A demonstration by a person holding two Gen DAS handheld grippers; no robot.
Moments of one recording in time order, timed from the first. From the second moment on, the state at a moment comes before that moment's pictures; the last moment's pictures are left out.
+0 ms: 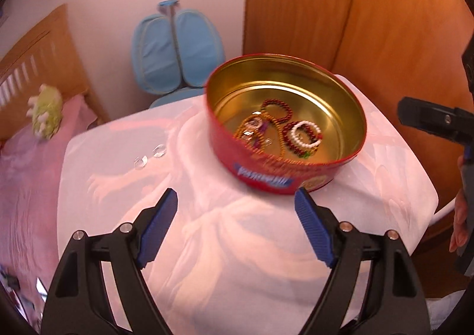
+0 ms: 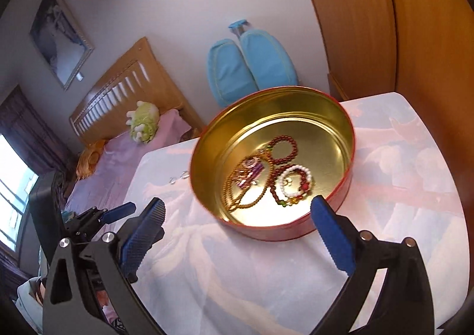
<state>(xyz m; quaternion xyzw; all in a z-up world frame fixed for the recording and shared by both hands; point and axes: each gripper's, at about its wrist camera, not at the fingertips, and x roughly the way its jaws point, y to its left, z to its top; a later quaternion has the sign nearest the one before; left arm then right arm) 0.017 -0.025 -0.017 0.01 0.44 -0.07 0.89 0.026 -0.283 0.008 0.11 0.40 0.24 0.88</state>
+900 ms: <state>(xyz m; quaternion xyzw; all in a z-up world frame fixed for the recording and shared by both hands) 0.028 0.130 -0.050 -0.06 0.48 -0.05 0.87 0.035 -0.121 -0.020 0.10 0.45 0.29 0.84</state>
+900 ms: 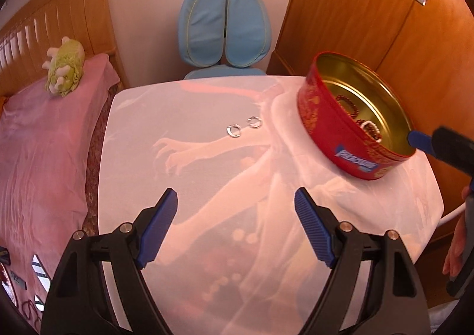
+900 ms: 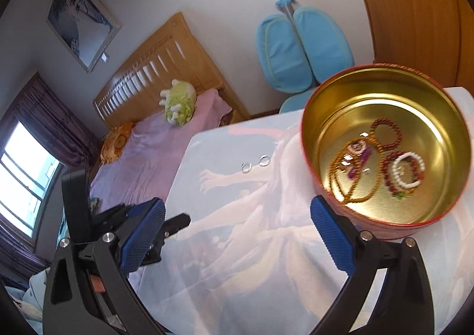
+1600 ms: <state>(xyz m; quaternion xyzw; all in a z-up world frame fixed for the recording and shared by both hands) 0.133 0.140 -0.110 0.08 0.49 -0.21 0.85 0.139 -0.018 -0.095 0.01 0.58 0.17 0.80</state>
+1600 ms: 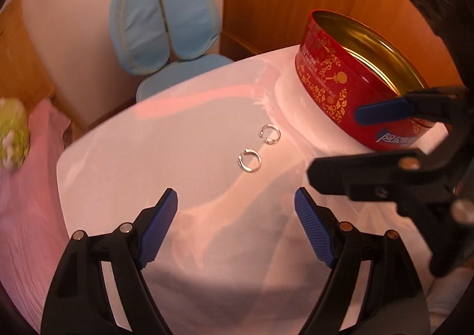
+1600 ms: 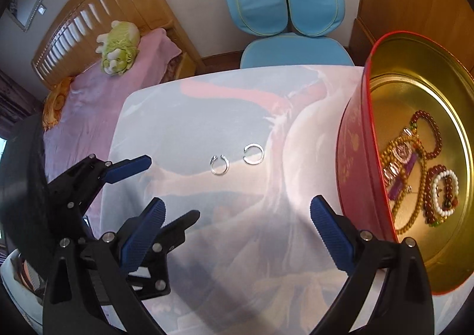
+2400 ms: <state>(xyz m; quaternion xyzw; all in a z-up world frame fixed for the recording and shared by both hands) 0.157 0.124 -0.127 0.08 0.46 -0.28 0.84 0.166 -0.051 -0.118 -0.02 0.57 0.13 0.81</state>
